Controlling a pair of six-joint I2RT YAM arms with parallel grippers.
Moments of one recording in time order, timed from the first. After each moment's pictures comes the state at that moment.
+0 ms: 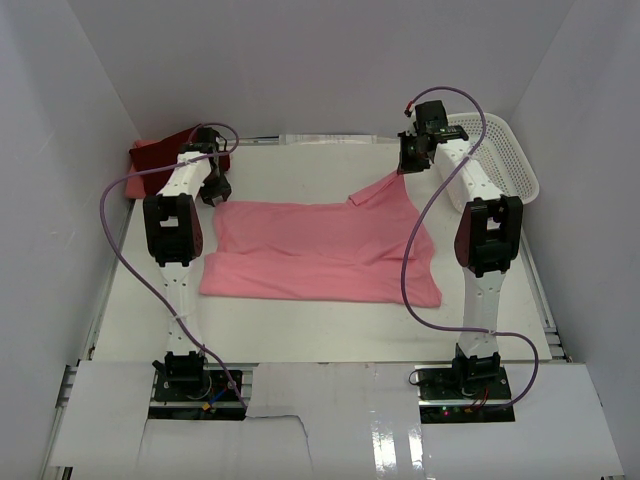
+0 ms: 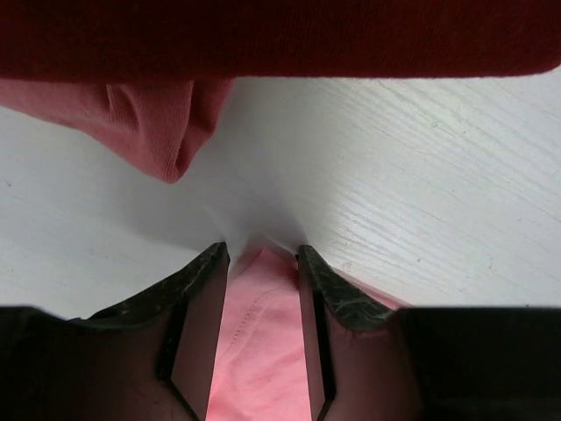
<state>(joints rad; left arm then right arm) -0.01 2.42 2.12 -0.89 -0.20 -0.43 0.19 2.19 2.04 -0.74 -0.14 0.12</state>
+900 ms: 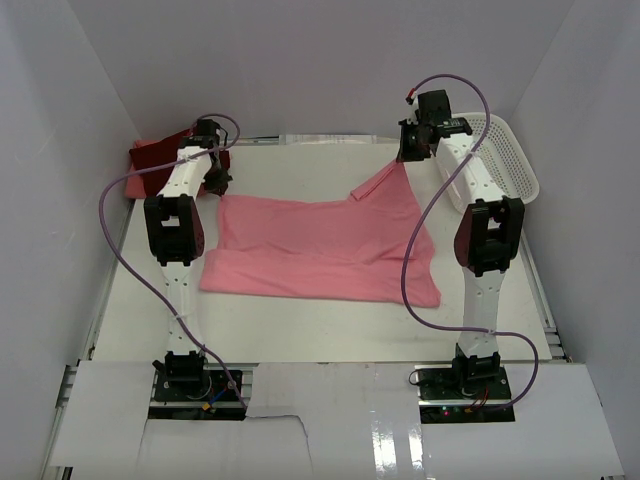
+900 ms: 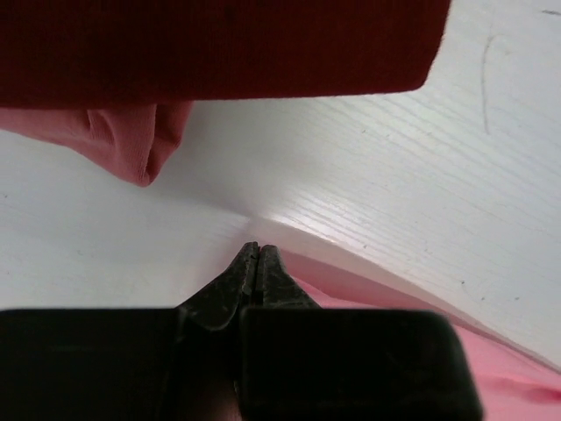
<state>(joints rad) -0.02 2.43 2.21 -0.93 -0.17 -0.43 0.19 2.20 2.13 -0.76 -0.15 0.12</state>
